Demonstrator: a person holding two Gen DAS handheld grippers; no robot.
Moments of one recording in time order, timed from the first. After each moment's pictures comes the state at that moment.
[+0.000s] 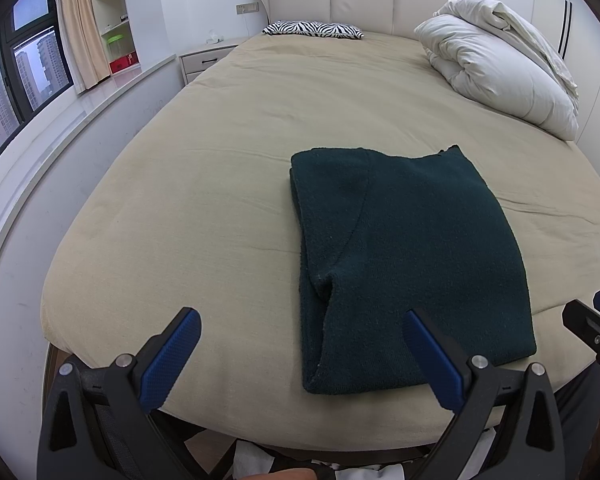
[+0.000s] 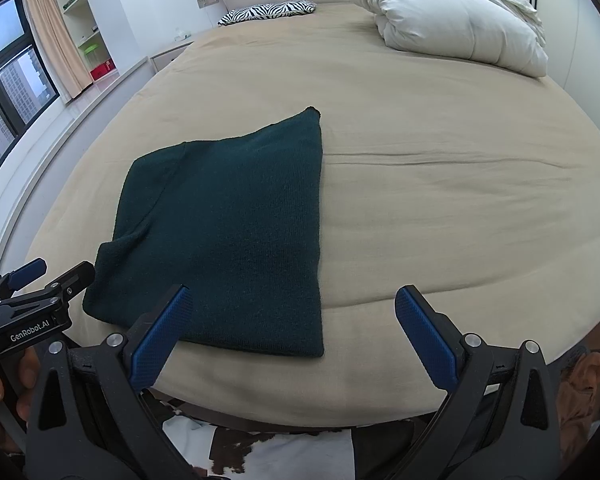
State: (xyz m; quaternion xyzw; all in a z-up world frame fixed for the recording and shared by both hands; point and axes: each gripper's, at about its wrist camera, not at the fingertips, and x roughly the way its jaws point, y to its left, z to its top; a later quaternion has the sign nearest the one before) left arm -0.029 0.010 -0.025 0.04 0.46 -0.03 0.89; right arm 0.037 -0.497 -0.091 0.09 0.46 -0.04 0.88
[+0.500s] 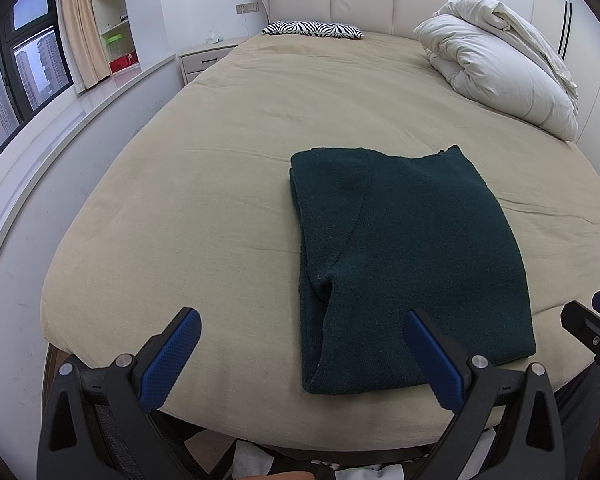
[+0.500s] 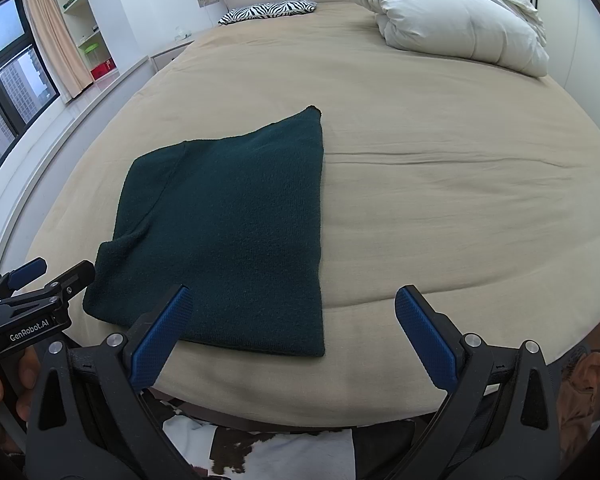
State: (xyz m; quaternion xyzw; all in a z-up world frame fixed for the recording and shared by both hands) left arm -0.029 0.011 -0.025 0.04 0.46 -0.03 0.89; right arm 0.036 -0.496 -0.091 0.09 0.47 -0.04 0.88
